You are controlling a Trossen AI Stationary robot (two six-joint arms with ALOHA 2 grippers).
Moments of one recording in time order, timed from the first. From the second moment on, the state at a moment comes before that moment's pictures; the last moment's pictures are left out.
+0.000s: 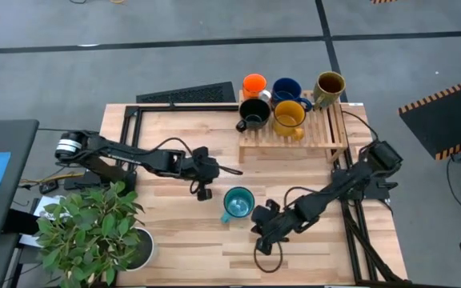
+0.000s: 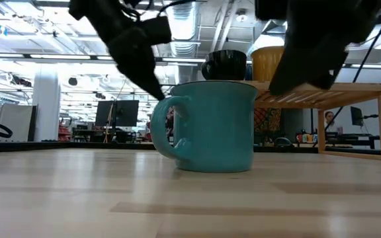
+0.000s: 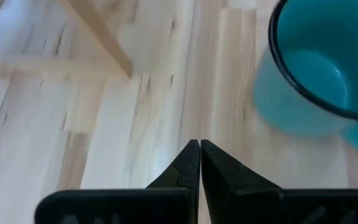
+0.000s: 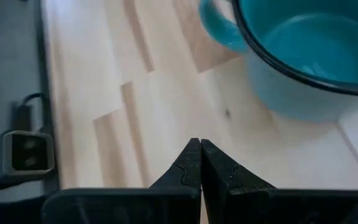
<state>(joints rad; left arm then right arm) -0.05 1.50 0.95 -0.25 -0.22 -0.06 0.53 1.71 1.06 -0.23 0.24 0.87</state>
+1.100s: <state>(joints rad) -0.21 1.69 0.95 0.05 -0.03 -0.34 0.28 1.66 1.06 -0.38 0.33 0.64</state>
